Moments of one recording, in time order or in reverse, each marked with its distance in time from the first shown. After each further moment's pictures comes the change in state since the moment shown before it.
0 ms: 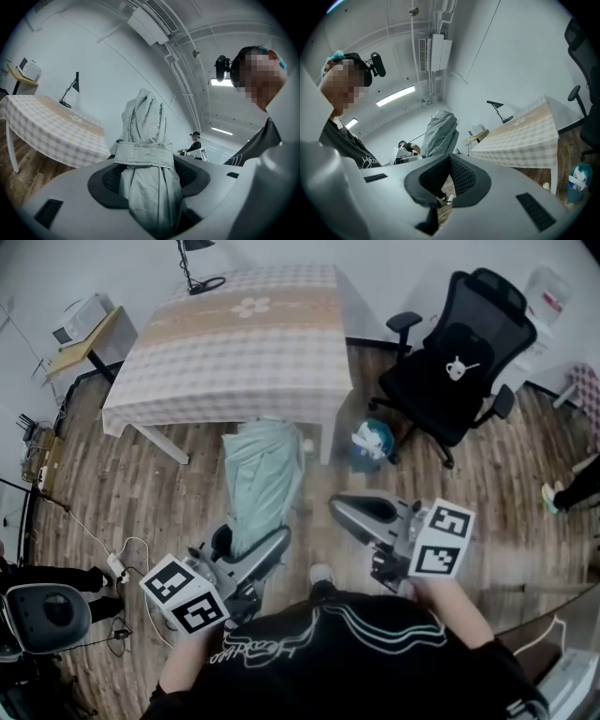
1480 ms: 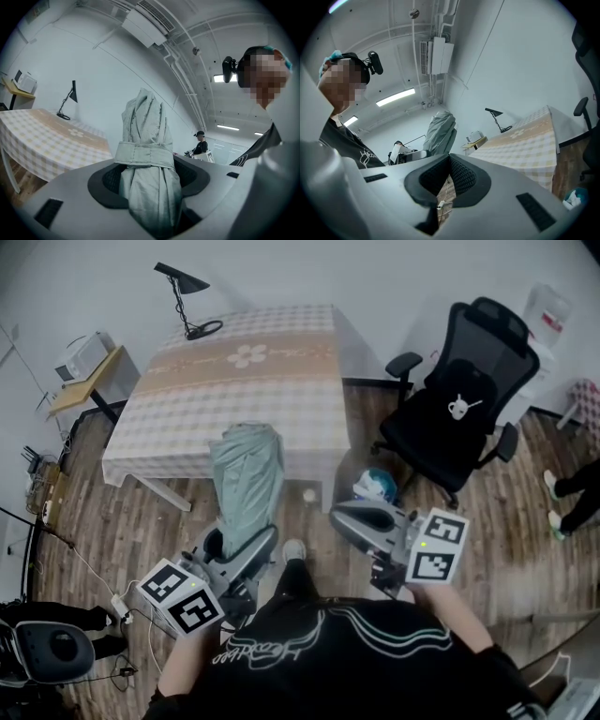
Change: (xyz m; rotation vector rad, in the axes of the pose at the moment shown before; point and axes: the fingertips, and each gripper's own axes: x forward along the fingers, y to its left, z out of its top) left arm 0.082 0.073 0.076 0.077 -0.057 0.057; right arm 0.017 -0.101 0.068 -0.064 -0.041 0.006
